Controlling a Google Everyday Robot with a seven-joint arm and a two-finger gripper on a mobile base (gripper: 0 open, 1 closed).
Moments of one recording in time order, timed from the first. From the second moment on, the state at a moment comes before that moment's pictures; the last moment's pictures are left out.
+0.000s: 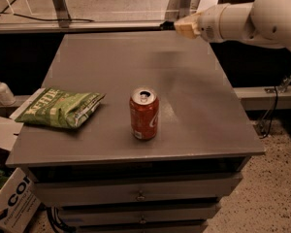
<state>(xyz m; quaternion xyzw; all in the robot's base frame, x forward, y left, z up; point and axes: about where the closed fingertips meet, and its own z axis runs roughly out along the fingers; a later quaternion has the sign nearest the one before) 0.747 -0.117 0.950 -0.39 0.71 0.14 0.57</state>
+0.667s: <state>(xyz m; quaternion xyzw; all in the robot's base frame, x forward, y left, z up) 0.694 -0.149 1.000 -0.42 0.68 0.14 0.58</state>
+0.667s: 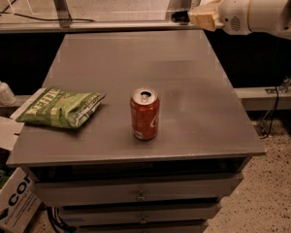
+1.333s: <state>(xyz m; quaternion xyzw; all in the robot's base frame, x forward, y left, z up) 0.657 -0.165 0.972 -0.46 0.70 0.18 0.52</state>
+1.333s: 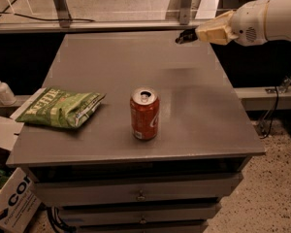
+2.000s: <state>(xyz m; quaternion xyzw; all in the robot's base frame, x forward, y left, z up) 0.651 -0.164 0.968 -0.47 0.69 0.18 0.52</state>
